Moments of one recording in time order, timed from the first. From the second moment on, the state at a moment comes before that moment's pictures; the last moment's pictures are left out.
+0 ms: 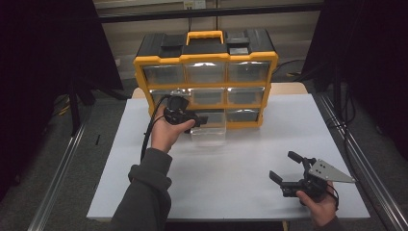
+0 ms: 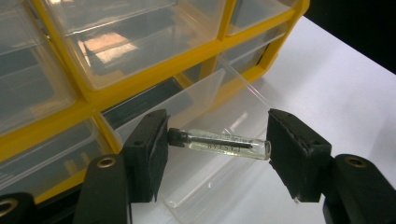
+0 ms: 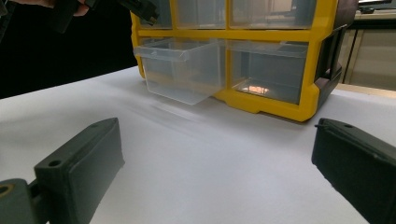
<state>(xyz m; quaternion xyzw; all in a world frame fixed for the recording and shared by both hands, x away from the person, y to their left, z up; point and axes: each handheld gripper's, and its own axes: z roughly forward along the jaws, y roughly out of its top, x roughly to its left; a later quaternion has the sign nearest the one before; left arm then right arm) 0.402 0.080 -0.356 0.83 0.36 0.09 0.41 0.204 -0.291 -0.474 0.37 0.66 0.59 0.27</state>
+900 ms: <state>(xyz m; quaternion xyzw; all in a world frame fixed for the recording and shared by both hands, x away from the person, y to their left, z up) 0.408 0.068 -0.367 0.83 0.37 0.10 0.40 0.204 -0.291 -0.473 0.37 0.66 0.59 0.27</state>
